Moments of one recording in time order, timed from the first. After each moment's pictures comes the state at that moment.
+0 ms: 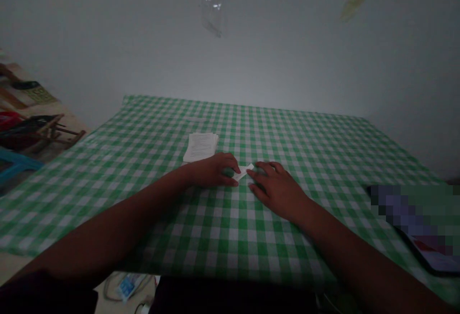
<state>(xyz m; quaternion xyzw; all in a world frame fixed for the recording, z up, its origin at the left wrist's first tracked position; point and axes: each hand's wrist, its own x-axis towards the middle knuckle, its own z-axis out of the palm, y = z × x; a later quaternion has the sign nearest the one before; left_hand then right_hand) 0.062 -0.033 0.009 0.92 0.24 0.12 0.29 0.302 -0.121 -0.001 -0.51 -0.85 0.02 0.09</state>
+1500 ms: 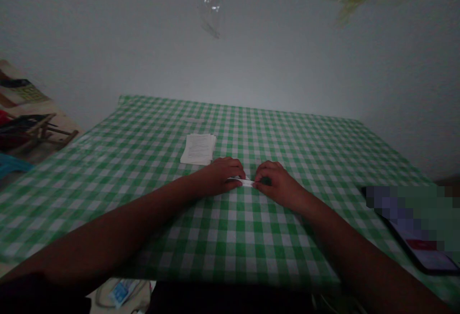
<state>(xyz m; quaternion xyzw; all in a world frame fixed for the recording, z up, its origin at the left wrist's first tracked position) 0.080 -0.047 -0.001 0.95 0.20 0.14 0.17 0.320 -0.100 -0.007 -0.47 -0.83 0.17 0.23</state>
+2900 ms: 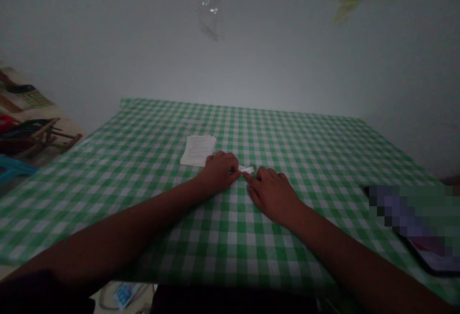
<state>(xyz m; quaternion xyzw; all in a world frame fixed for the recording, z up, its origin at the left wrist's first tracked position) 0.095 -0.053 -0.004 0.87 0.44 0.16 0.13 0.286 -0.127 0.002 -0.54 -0.84 -0.02 0.04</state>
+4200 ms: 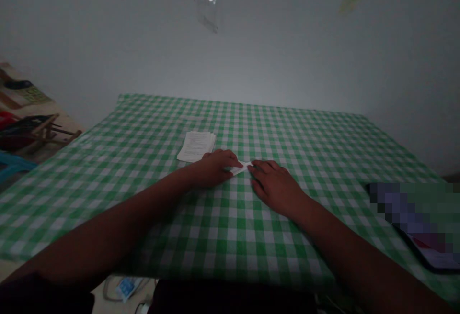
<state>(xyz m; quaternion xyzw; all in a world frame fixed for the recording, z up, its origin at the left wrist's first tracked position) 0.073 -0.039 0.008 0.91 0.36 0.07 0.21 0.301 -0.116 0.000 -0.52 -0.85 0.03 0.09</state>
